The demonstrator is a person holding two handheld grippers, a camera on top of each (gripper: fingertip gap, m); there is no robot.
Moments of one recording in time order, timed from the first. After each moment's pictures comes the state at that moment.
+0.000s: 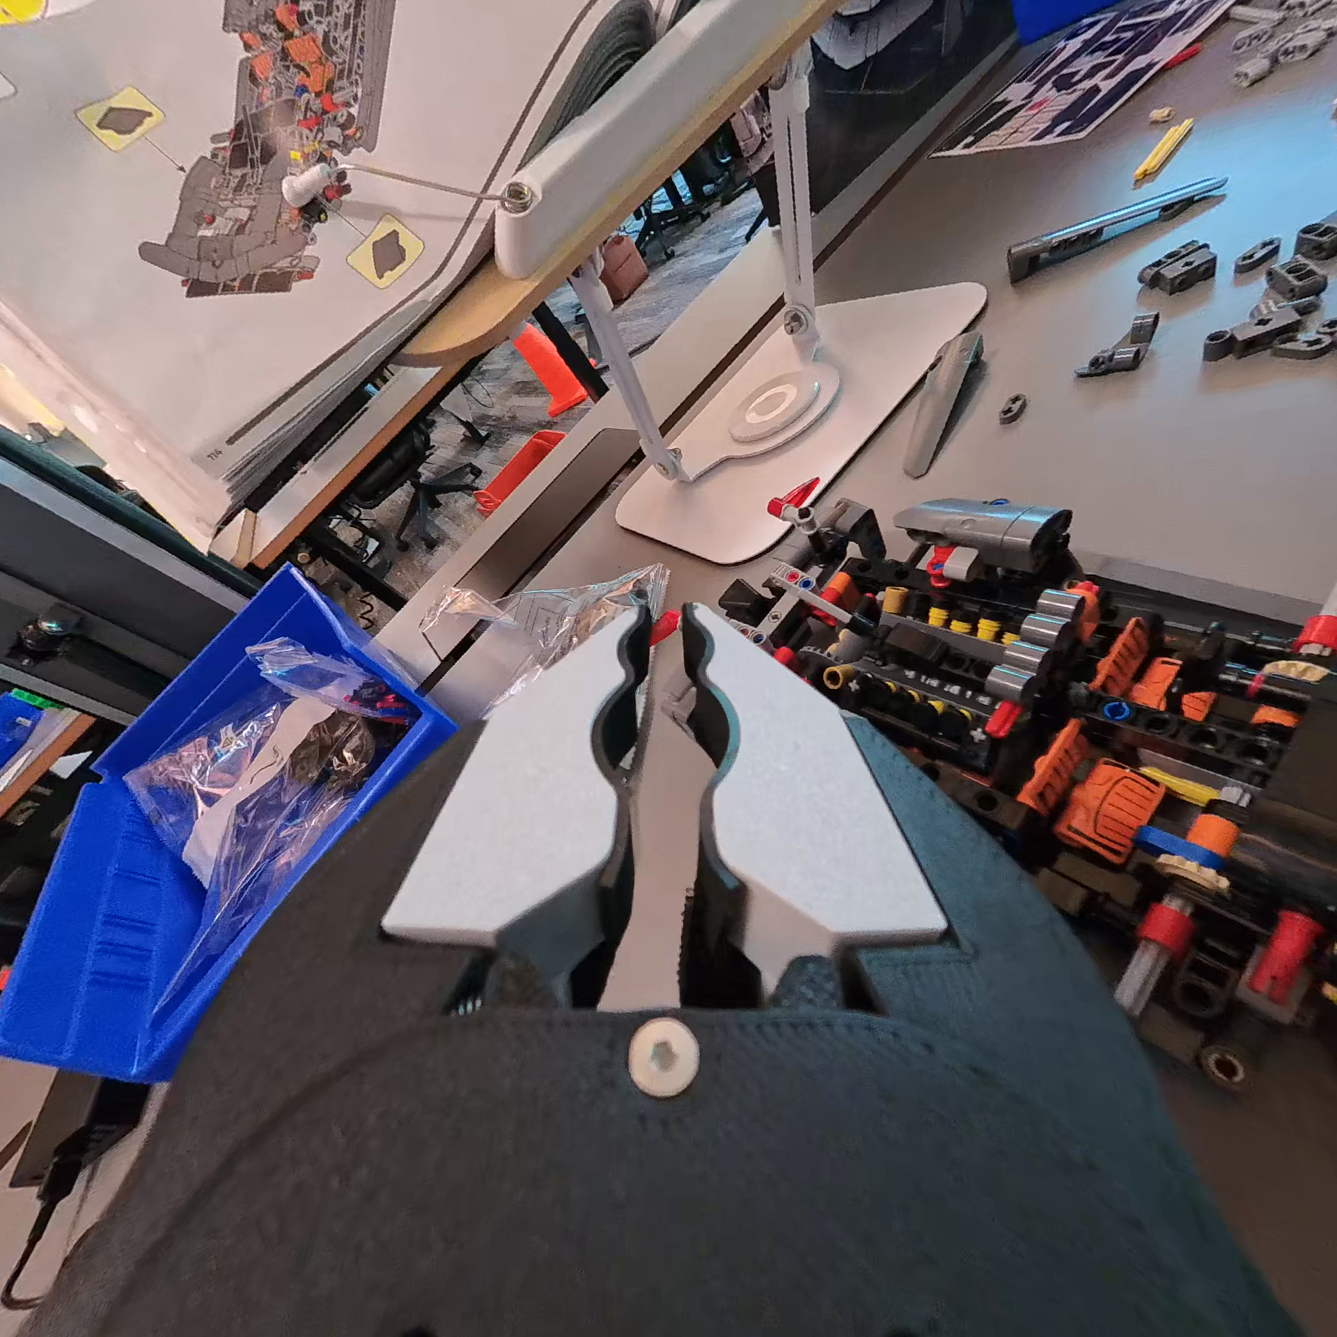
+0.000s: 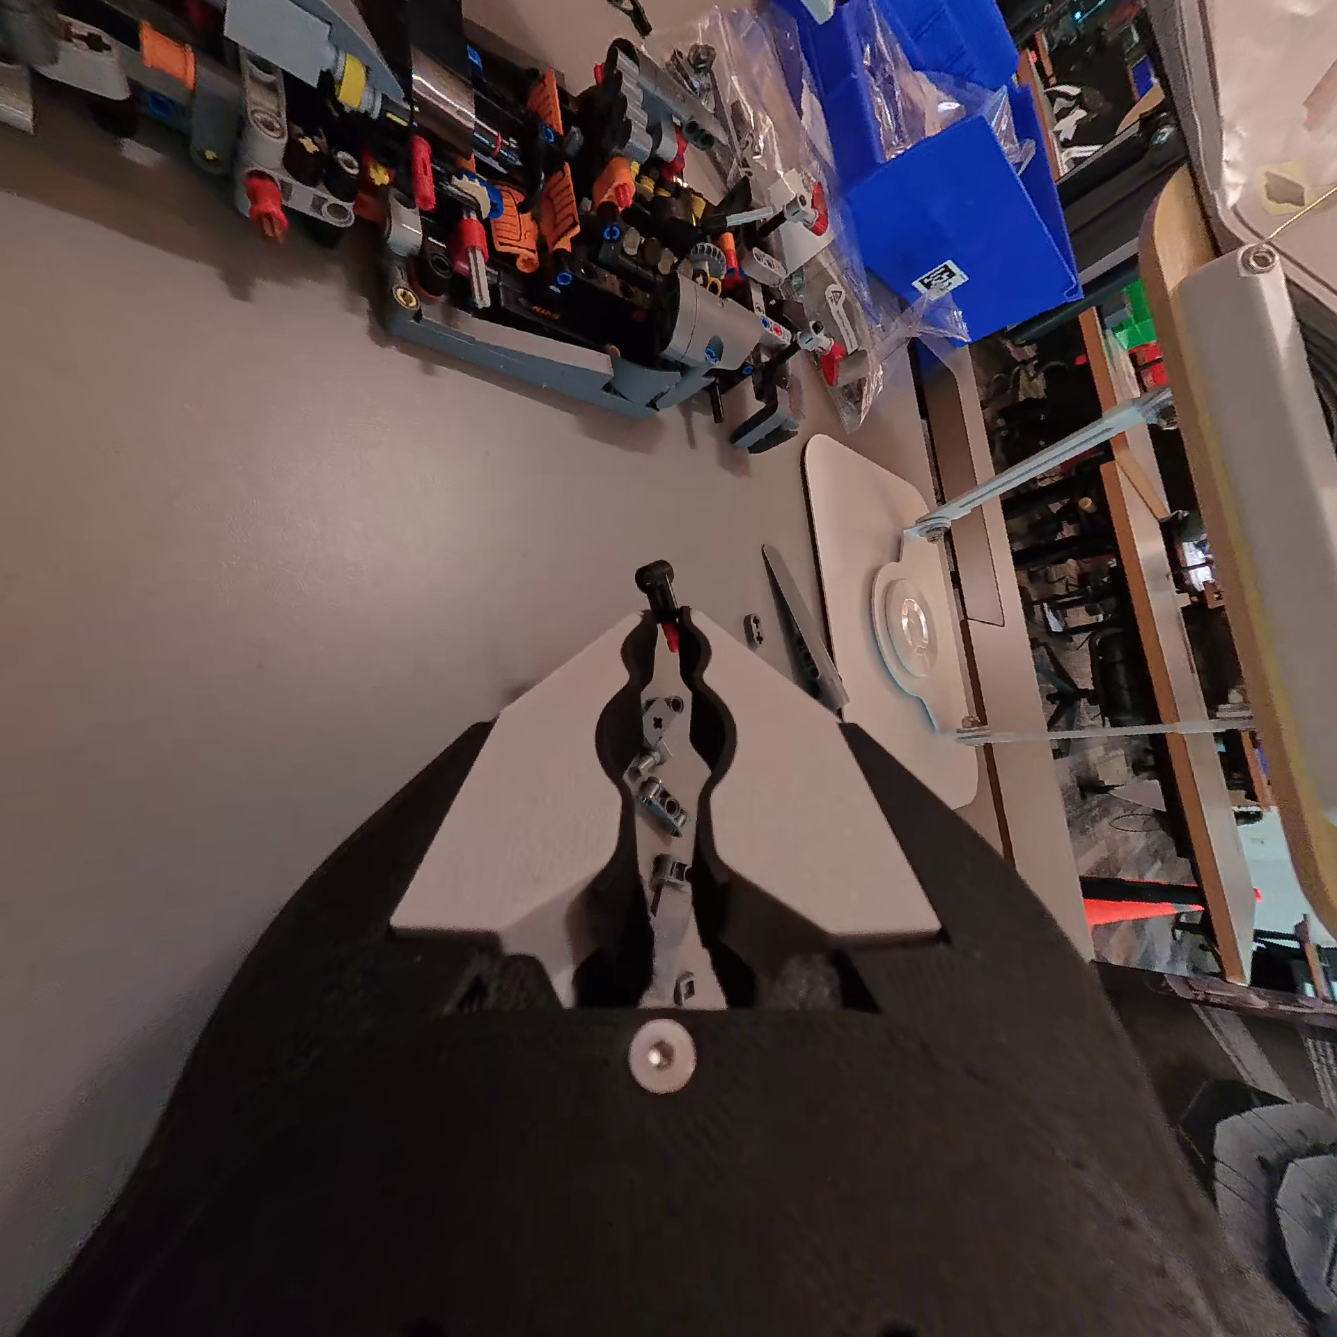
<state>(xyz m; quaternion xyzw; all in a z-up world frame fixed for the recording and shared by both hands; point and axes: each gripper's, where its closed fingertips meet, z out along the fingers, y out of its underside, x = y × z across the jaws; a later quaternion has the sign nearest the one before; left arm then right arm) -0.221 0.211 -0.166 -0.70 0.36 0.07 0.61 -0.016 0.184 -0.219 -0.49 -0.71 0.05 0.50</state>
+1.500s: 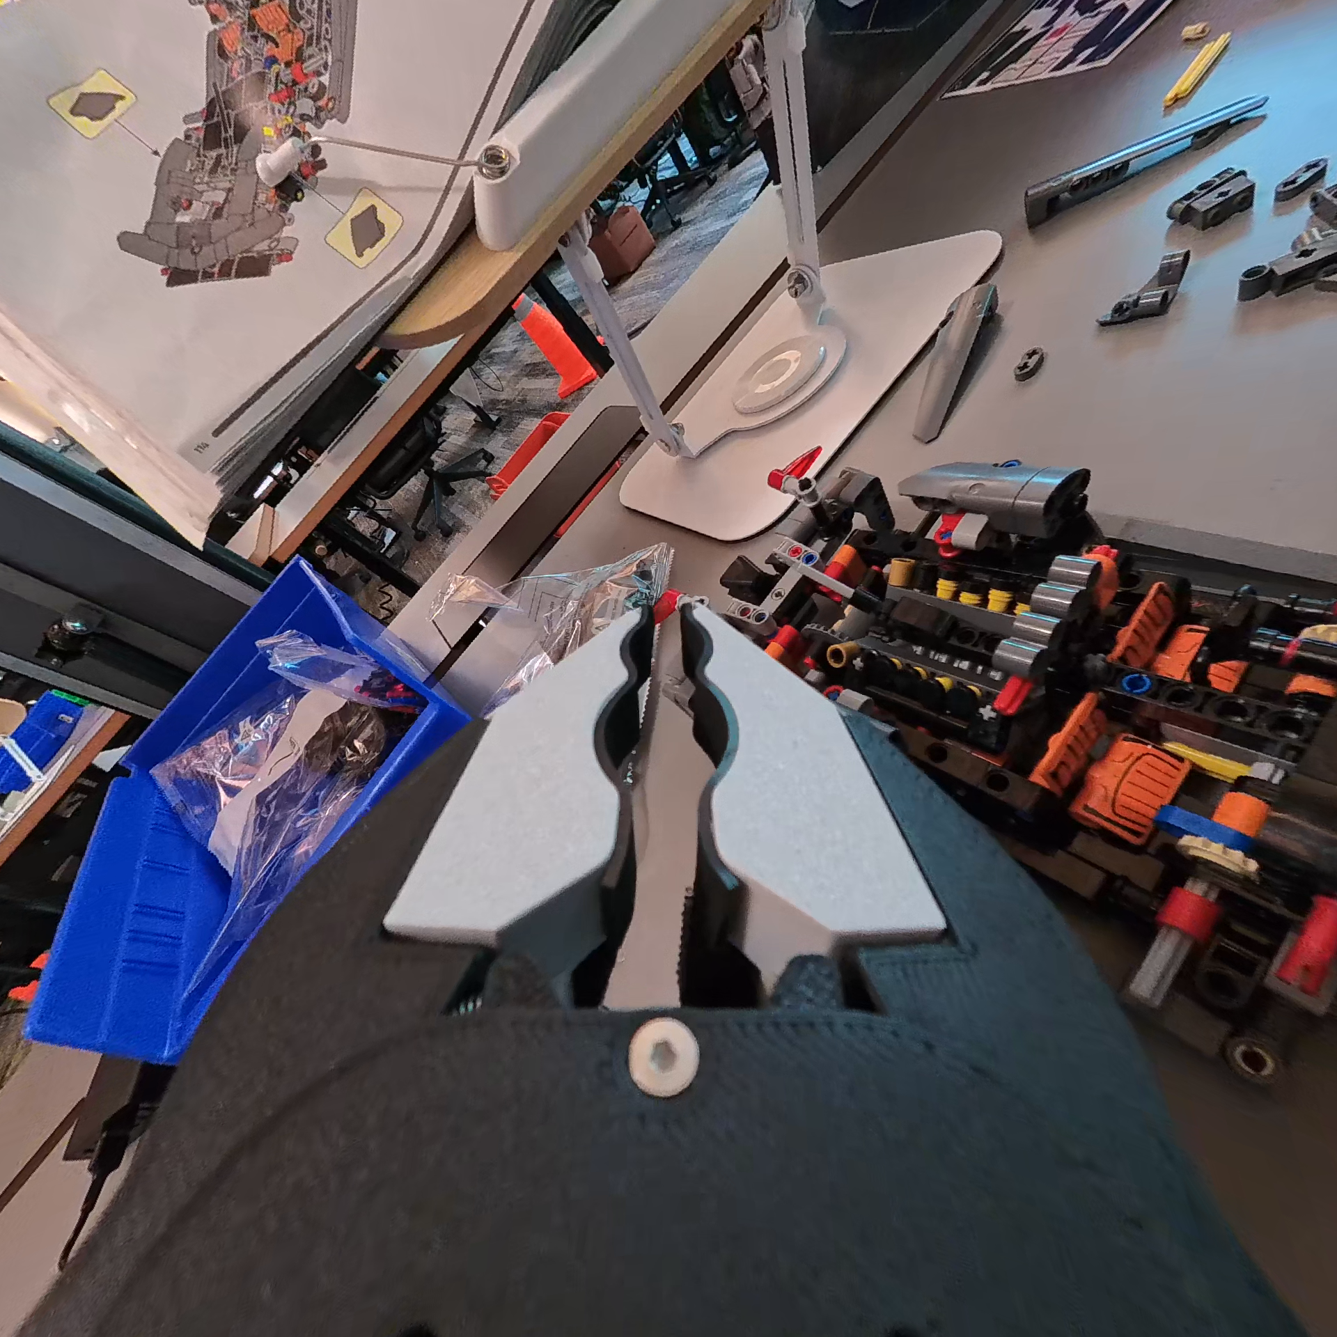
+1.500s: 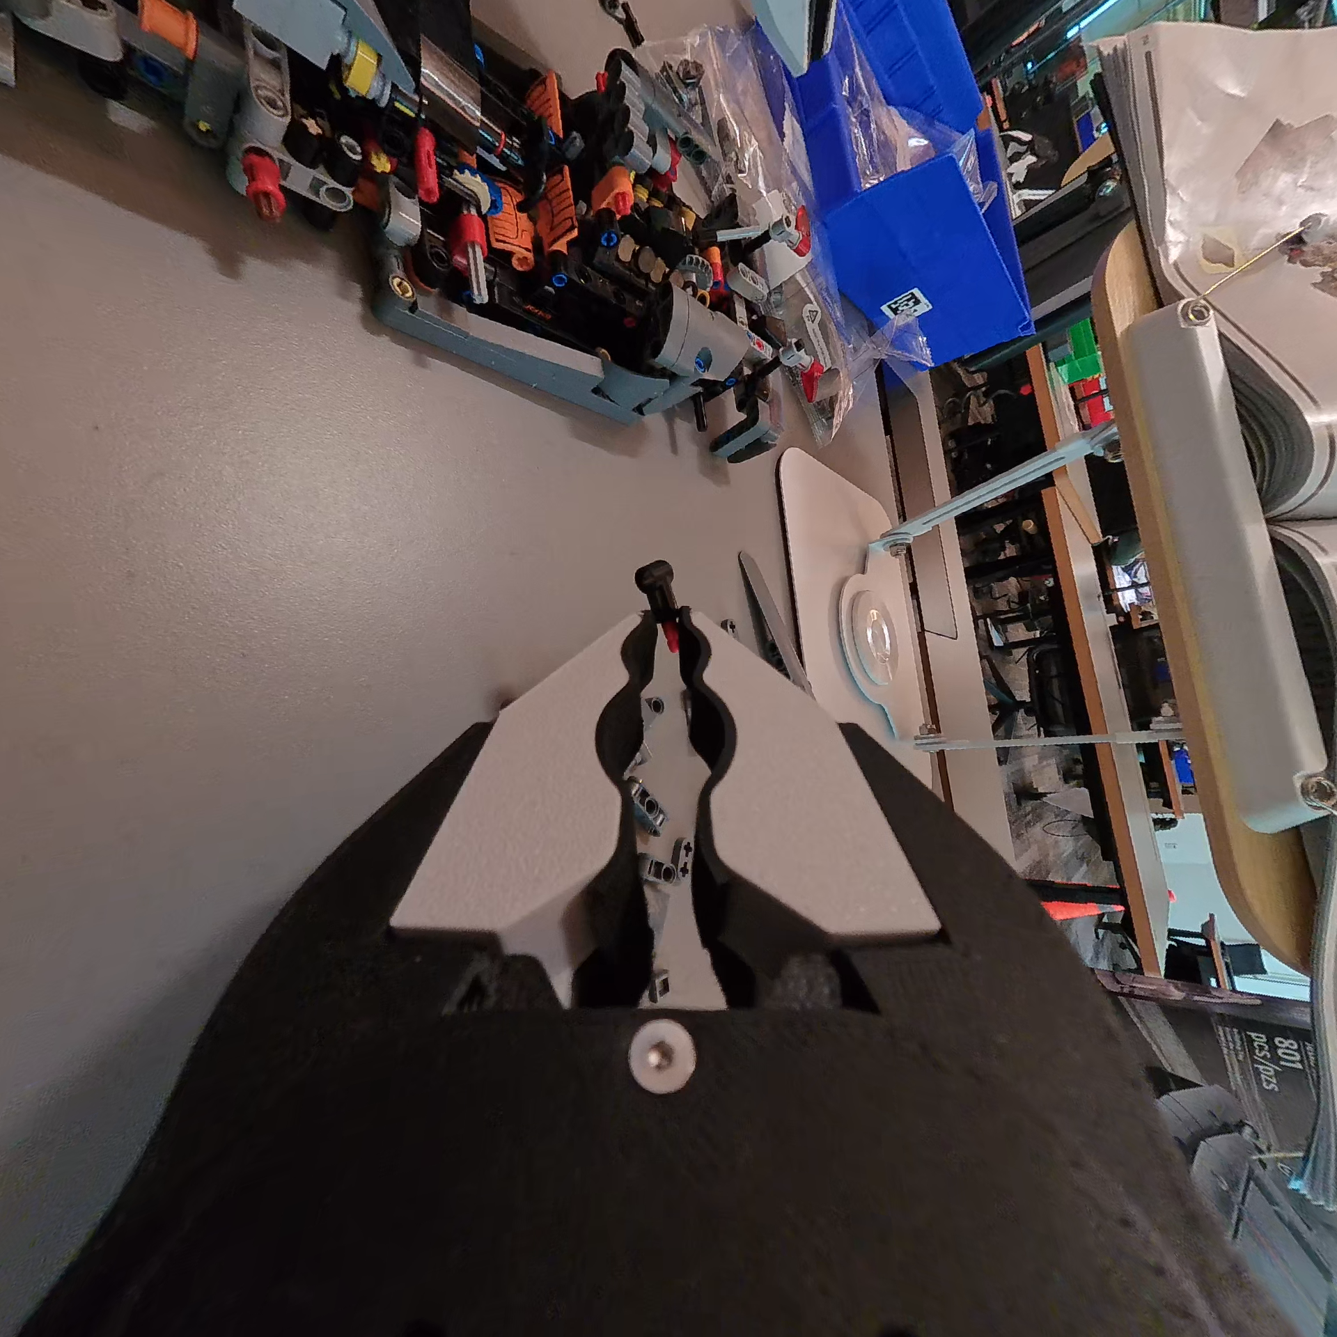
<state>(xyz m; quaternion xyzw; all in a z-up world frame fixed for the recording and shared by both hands) -0.223 0.213 -0.174 -0.70 0.37 0.10 0.60 -0.016 0.184 -0.215 -0.46 -0.72 0.02 0.52</state>
